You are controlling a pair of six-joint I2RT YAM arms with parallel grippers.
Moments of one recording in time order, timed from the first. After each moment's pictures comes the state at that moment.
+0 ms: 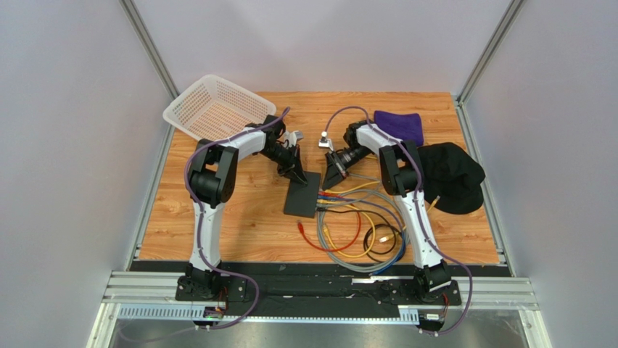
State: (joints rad) left arm -0.35 2.20 1.58 -0.71 0.82 -0.28; right arm 0.34 2.65 2.13 -1.38 -1.17 -0.61
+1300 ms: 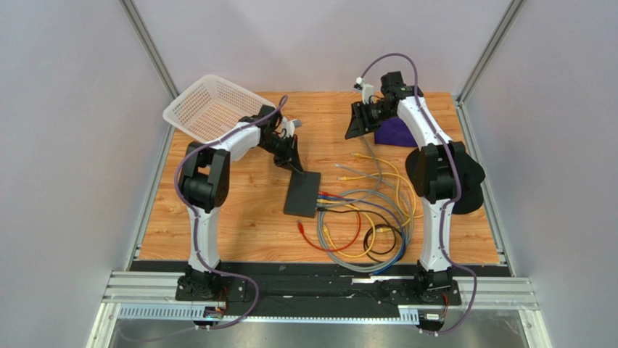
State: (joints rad) left arm -0.34 2.13 1.61 -0.70 0.75 -0.19; right arm 0.17 2.27 2.12 -0.96 -0.74 -0.21
